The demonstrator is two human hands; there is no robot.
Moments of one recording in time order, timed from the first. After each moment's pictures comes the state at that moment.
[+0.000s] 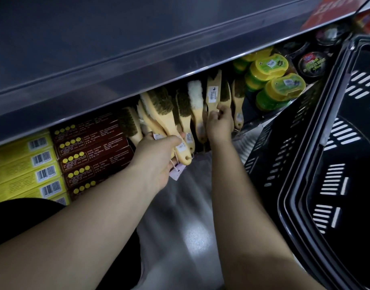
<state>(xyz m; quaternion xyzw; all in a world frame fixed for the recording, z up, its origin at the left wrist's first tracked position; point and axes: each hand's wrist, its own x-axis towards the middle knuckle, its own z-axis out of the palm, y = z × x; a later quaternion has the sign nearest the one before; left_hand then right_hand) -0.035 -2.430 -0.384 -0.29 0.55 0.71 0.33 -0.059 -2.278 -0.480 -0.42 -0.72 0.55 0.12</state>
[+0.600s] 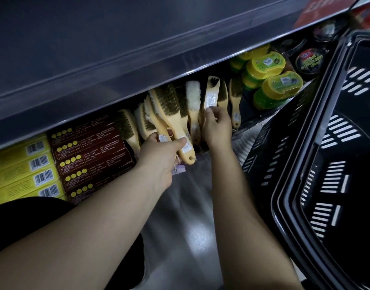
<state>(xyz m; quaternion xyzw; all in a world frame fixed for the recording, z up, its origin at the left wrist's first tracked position) -0.031 -2.414 -0.392 -0.29 0.60 0.68 0.30 -0.043 -2.282 -0.459 -0.39 -0.74 0.54 0.10</state>
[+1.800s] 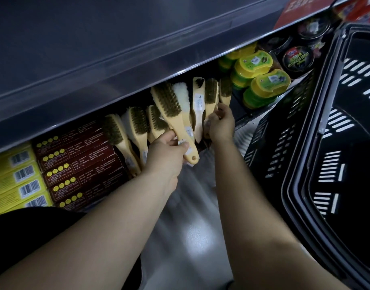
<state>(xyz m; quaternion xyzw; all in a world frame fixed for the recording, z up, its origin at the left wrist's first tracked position) -0.025 -2.389 -0.400 -0.17 0.65 0.68 0.30 -0.057 -2.235 -0.498 -0.45 -0.65 0.60 0.15</state>
